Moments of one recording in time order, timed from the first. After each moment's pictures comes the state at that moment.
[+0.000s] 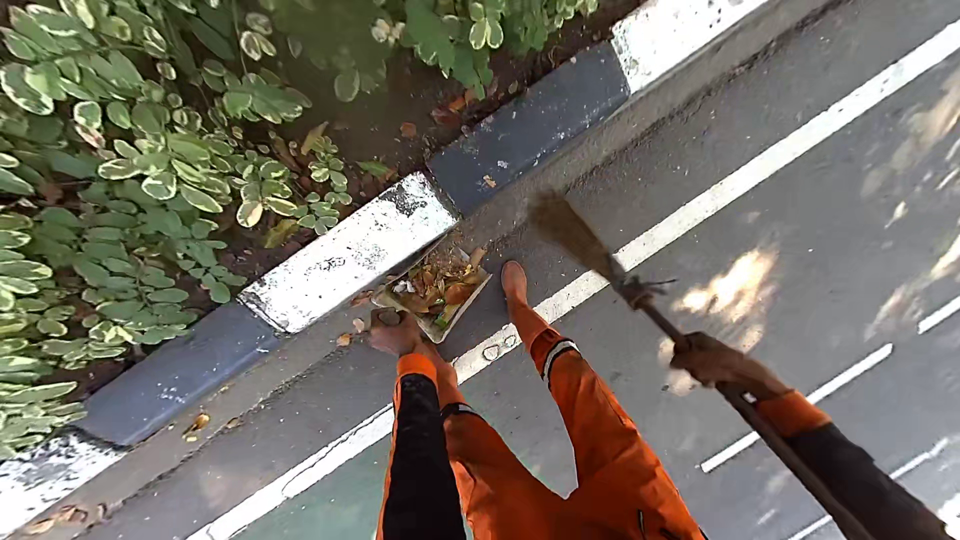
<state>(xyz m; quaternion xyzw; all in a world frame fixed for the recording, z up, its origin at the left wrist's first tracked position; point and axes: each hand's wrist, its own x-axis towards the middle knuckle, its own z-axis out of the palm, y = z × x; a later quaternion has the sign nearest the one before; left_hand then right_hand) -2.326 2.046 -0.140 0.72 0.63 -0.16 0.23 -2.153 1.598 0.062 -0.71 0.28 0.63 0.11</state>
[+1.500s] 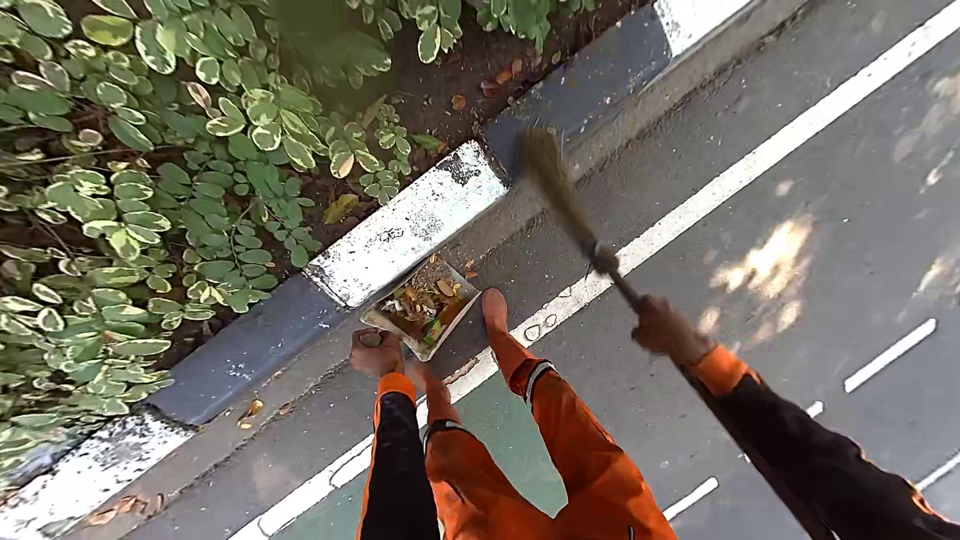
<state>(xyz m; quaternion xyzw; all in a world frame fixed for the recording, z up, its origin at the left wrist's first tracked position) -2.512 2.209 -0.142 0.74 0.62 -0.14 0.22 -2.295 1.808 0.039 -0.82 0.05 0.56 -0.07</state>
